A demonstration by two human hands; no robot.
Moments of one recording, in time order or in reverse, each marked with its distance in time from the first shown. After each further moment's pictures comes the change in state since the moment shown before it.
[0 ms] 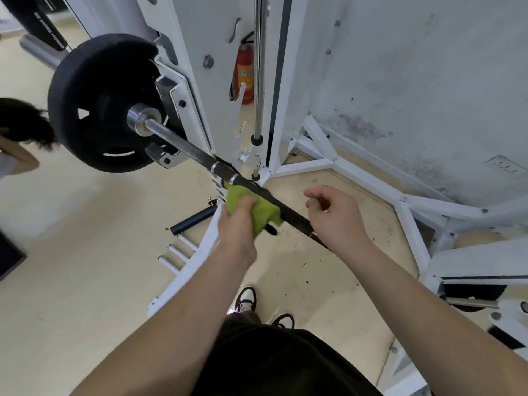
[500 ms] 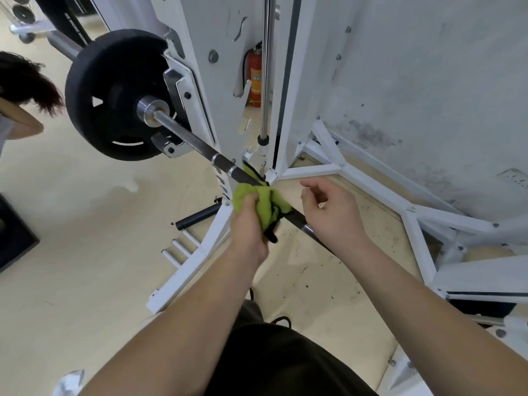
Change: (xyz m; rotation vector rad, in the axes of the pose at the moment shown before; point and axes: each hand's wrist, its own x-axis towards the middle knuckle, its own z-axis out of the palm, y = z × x) left_hand -0.017 -0.028 0.021 0.001 -0.114 0.068; right_hand -0.005 0.012 -0.013 -0.013 0.018 -0.239
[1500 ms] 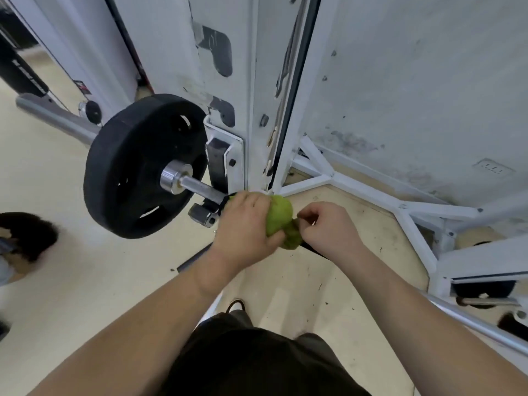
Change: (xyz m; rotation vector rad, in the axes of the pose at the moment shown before) left_hand 0.130 0.154 -0.095 1.567 -0.267 1.145; right_hand 0.091 -0.084 0.125 -0.301 -0.067 0.262
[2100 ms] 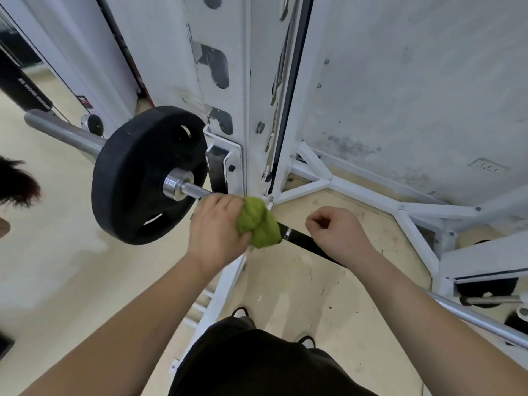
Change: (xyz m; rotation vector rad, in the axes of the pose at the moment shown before) left_hand -0.012 -0.032 -0.020 0.084 0.032 -0.034; right_hand -0.014 0.011 -0.015 0.148 0.046 0.051
